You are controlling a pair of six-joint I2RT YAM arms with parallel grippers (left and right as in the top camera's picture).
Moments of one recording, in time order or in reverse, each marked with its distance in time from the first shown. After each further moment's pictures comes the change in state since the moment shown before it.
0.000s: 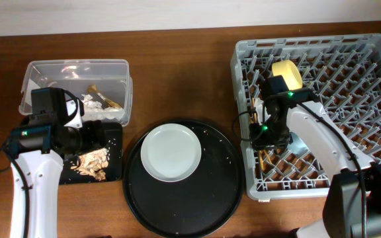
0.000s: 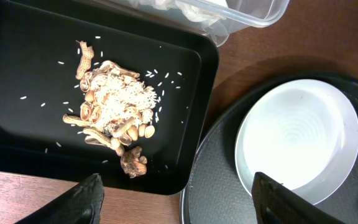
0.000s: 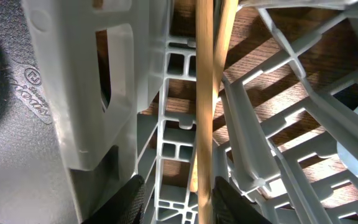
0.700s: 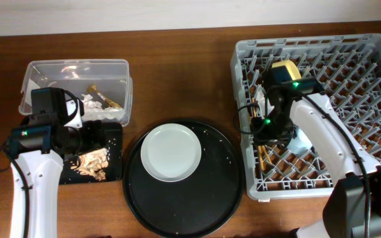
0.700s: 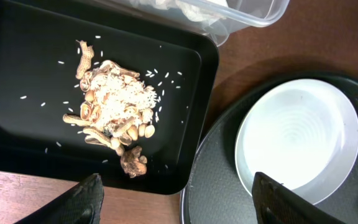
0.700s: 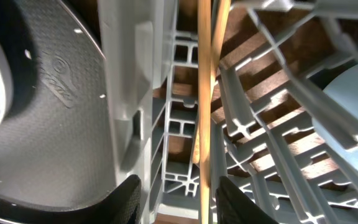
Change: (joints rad) left arm 0.000 0.000 0.000 0.000 0.000 0.000; right arm 0.000 -0.002 0.117 -0.137 0.000 0.000
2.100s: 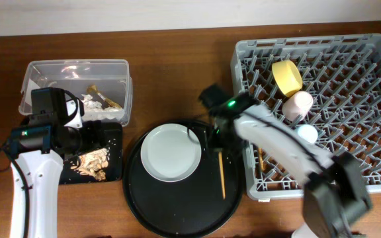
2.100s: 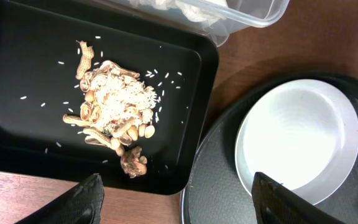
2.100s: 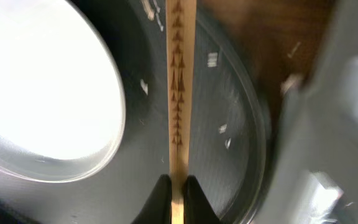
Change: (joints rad) left arm 0.000 0.000 0.000 0.000 0.000 0.000; right arm 0.345 0.074 0.096 0.109 0.025 0.393
